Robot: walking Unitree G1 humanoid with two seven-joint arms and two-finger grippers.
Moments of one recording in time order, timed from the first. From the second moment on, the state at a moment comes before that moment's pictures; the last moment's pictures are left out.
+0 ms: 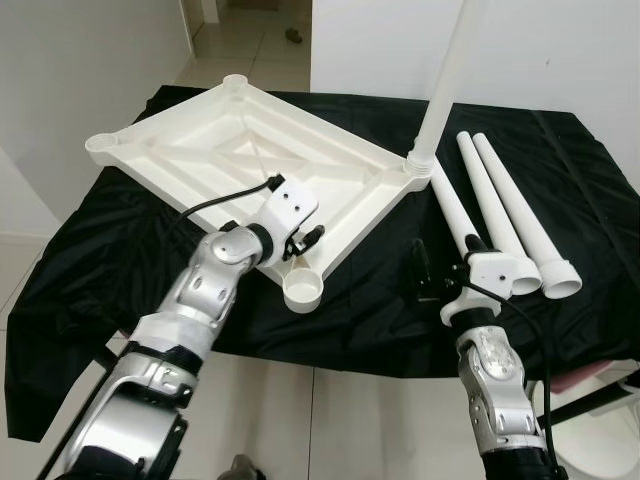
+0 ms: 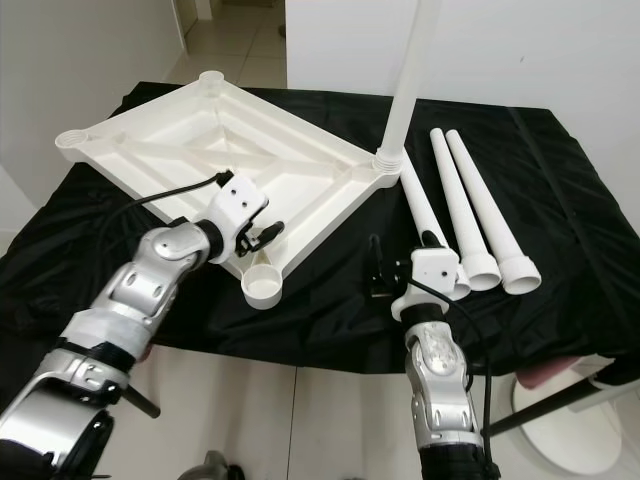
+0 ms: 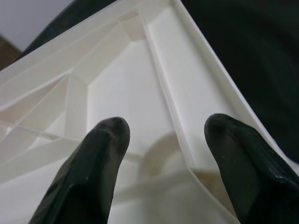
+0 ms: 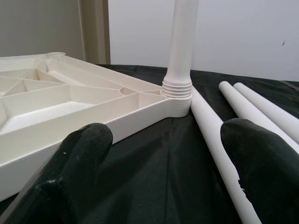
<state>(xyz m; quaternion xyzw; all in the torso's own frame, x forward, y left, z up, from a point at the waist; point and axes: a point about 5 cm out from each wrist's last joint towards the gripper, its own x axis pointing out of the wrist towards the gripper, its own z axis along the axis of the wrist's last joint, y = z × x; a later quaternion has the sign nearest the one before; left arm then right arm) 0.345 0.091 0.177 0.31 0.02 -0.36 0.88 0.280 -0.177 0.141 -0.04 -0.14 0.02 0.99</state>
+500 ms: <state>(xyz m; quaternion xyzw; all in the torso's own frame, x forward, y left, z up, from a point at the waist) 0.331 0.107 0.162 0.37 0.04 -0.38 0.85 0.282 -0.178 0.143 -0.04 -0.14 0.02 0.99</state>
